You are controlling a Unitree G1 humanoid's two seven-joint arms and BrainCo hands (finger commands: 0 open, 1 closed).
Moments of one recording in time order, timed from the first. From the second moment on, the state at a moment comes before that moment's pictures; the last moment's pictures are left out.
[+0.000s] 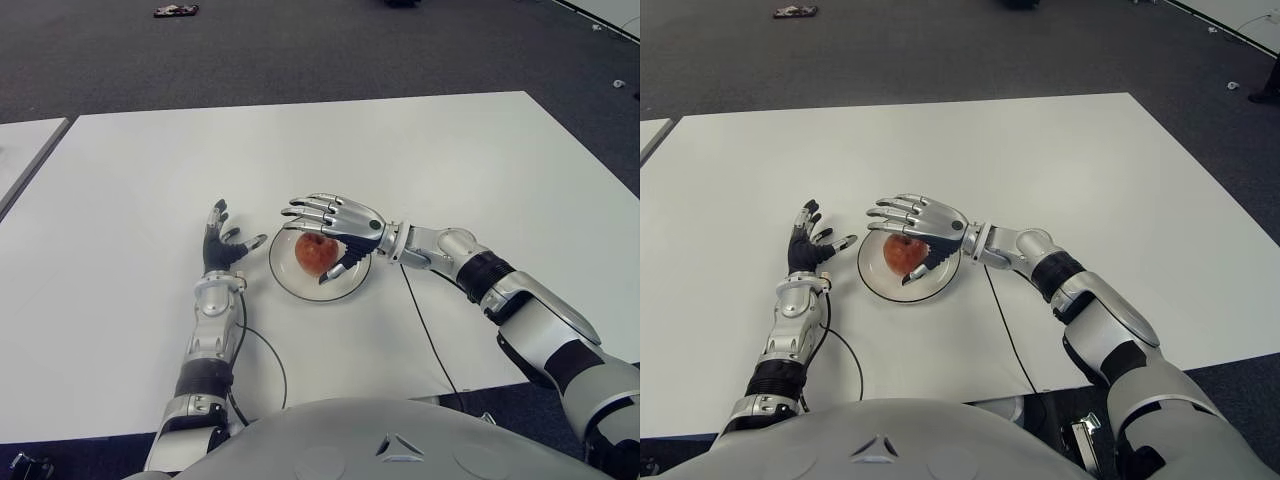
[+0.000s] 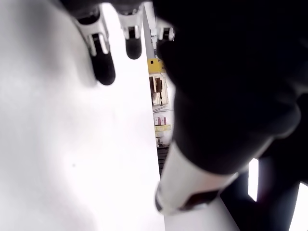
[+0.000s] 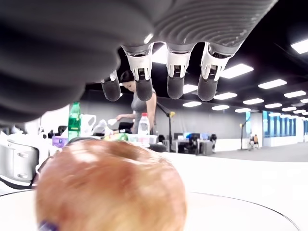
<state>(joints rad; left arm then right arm) -0.01 0.06 0.14 0.42 0.05 -0.22 0.17 -0.68 -0.39 0.79 0.74 -1.08 -0.78 -0.60</state>
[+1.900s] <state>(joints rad) -0.01 0.06 0.14 0.41 0.05 -0.21 0.17 -0.74 -0.14 0.13 1.24 -0.27 -0.66 -0.33</state>
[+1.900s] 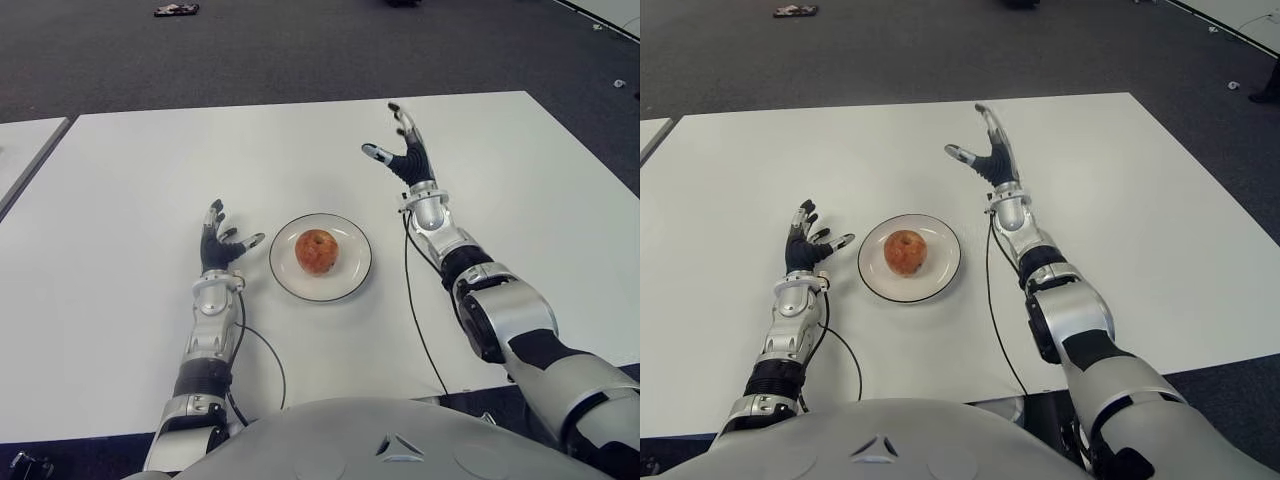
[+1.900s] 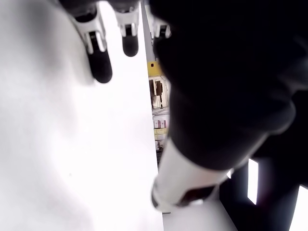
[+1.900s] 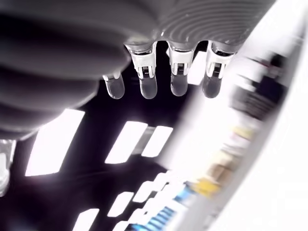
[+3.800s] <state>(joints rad) 0.03 0.07 0.13 0.34 0.04 -0.17 0.17 -0.50 -0.08 -0.05 1.18 -0.14 -0.56 -0.14</state>
